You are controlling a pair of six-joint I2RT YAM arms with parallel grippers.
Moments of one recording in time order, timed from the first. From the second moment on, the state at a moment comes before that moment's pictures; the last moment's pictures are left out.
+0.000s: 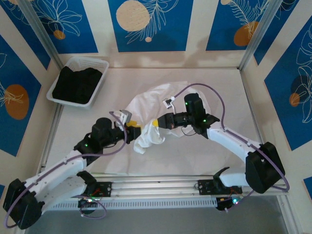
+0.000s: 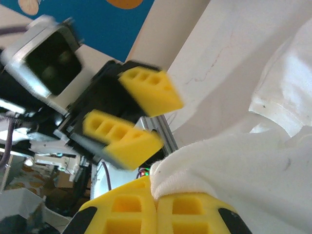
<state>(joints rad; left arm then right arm) -0.70 0.85 0.53 0.00 0.23 -0.26 0.54 1.32 0.83 0.02 -0.96 0.67</state>
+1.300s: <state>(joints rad) -0.71 1.01 0.60 0.16 0.49 -0.21 0.39 1.24 0.85 -0.32 -0.81 0.47</state>
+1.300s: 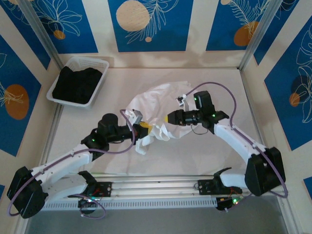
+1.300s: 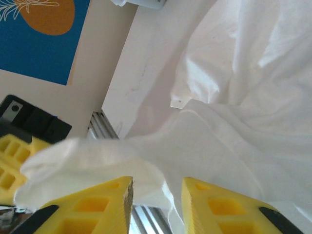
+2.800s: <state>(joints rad) -0.79 1.22 0.47 0.27 0.49 -0.13 0.25 1.15 0.81 -0.54 -0.55 0.34</state>
